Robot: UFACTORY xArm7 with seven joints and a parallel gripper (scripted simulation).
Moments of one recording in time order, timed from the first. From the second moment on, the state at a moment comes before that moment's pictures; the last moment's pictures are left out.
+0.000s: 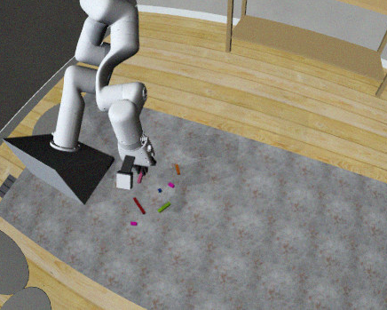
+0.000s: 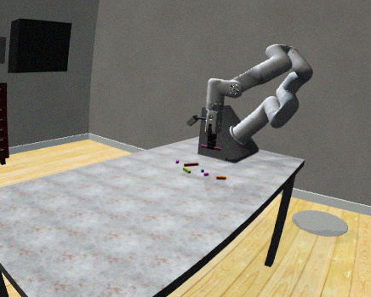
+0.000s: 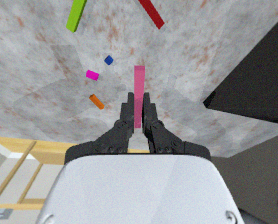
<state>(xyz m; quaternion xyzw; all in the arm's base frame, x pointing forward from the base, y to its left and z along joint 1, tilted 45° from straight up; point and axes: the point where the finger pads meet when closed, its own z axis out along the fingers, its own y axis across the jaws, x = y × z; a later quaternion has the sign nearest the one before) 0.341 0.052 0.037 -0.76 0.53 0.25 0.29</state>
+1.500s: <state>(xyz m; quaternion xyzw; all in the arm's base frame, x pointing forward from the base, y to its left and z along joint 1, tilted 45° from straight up) 0.408 -0.001 -0.012 -0.44 0.81 0.36 0.16</state>
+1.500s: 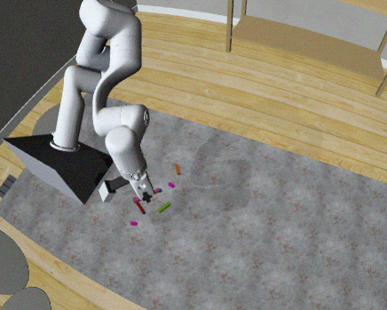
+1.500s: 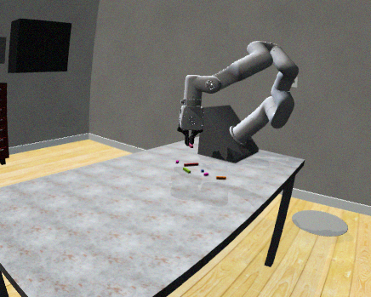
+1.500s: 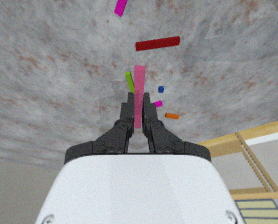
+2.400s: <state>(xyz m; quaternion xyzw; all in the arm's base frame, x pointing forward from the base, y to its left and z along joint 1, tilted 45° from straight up) 0.431 -0.033 -0.054 -0.23 0.89 0.38 0.05</state>
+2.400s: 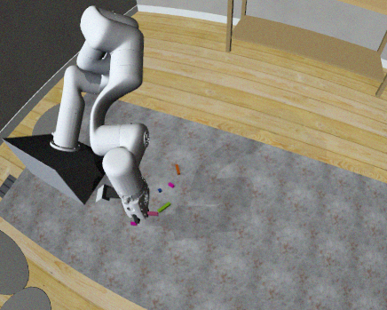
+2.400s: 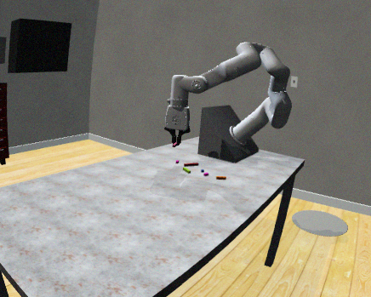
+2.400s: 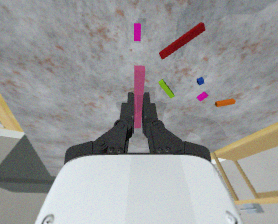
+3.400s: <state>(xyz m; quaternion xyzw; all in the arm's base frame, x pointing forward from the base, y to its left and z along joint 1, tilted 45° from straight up) 0.426 0.010 -0.097 -0.23 0.89 0.38 0.05</state>
